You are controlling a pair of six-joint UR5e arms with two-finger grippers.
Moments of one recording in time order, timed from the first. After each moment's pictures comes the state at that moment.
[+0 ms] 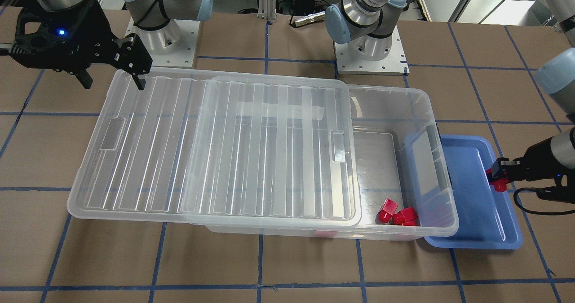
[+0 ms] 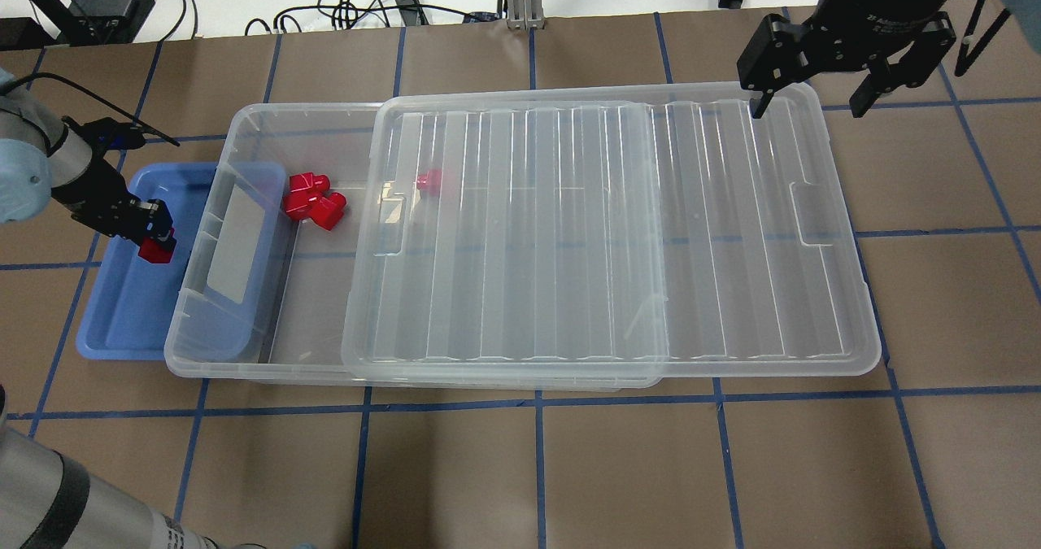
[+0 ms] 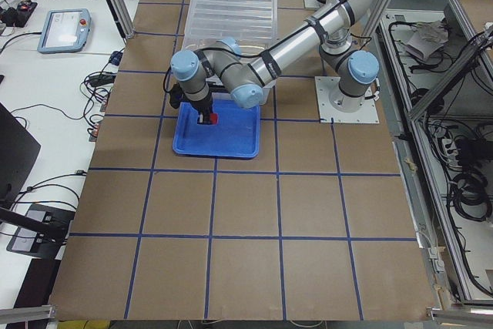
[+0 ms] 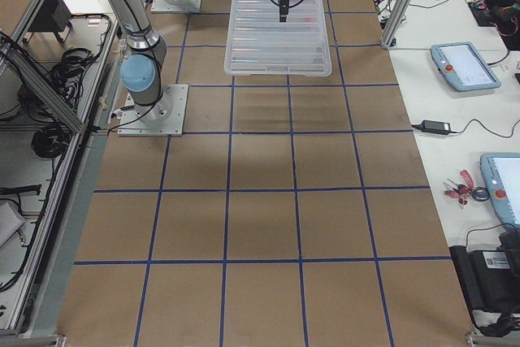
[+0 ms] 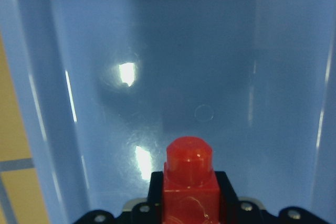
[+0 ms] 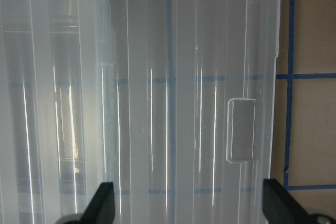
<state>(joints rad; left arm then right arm) -1.05 -1.96 -1.46 -1.44 1.57 0.62 1.54 -1.58 1.49 -1.52 -1.56 -0.01</state>
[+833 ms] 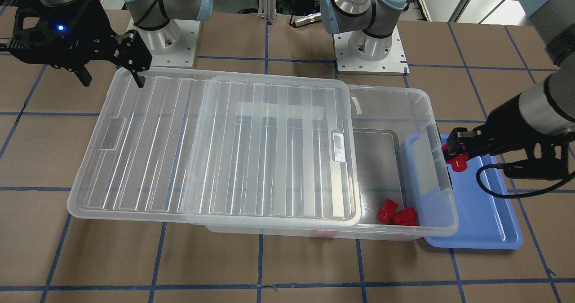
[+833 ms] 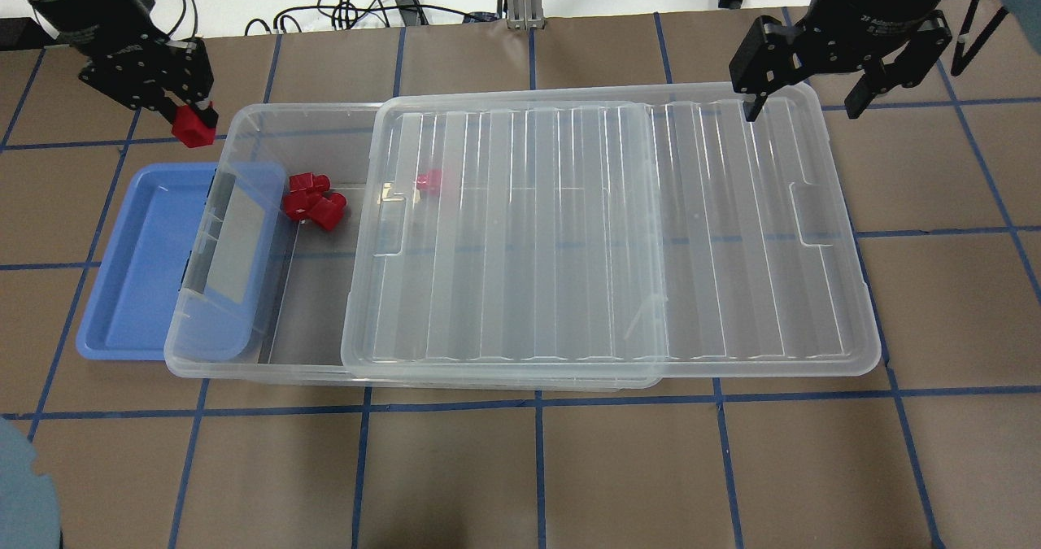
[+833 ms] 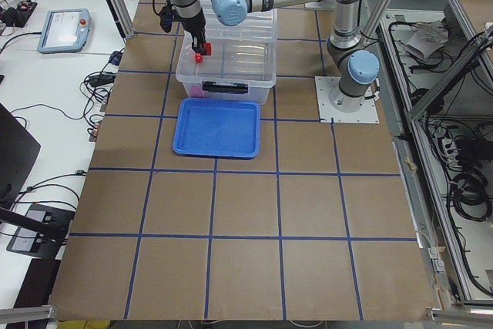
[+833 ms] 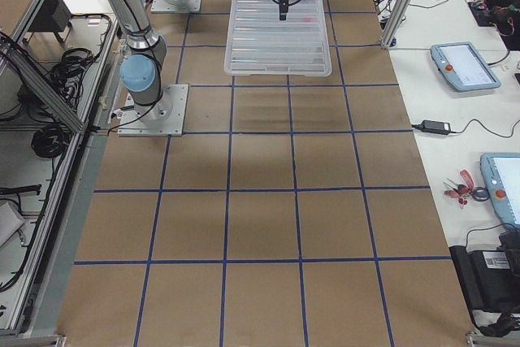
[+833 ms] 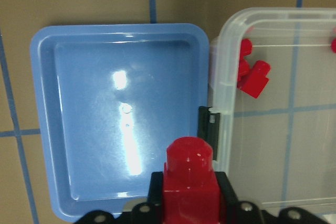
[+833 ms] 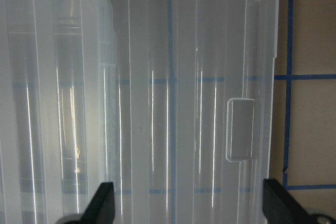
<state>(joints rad) -1.34 -1.86 -1.33 -1.70 1.48 0.21 1.54 -1.58 1.48 -1.52 -1.56 -0.01</state>
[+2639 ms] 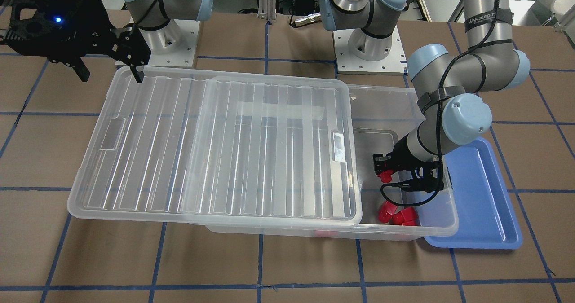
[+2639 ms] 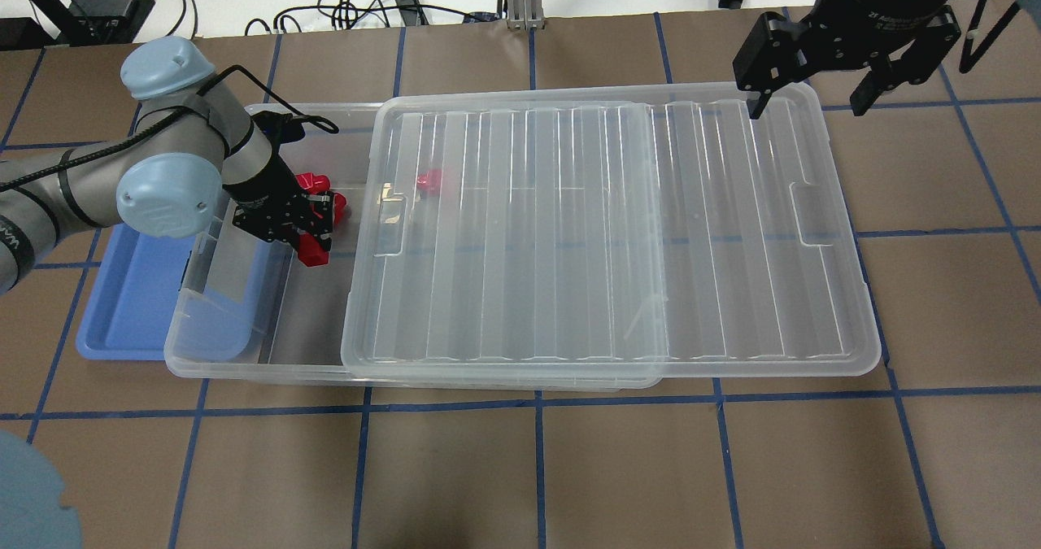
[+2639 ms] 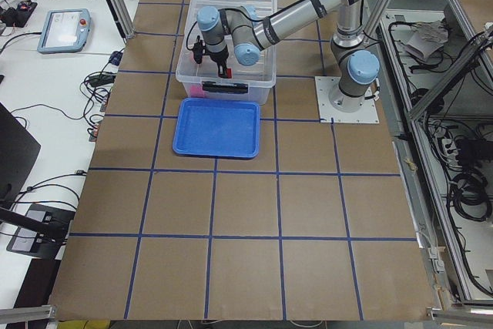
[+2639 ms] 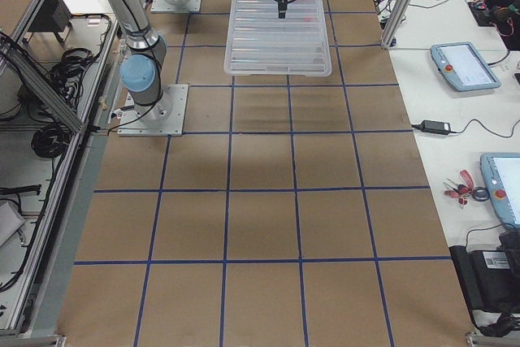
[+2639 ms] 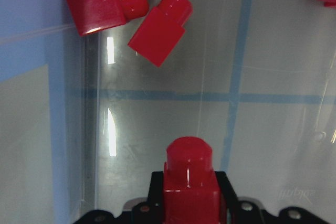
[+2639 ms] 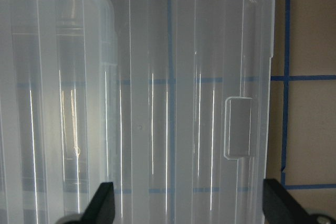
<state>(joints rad) -1.40 -1.87 -1.86 -1.13 1.49 0.12 1.54 -1.59 1.48 -1.51 -1.56 -0.02</state>
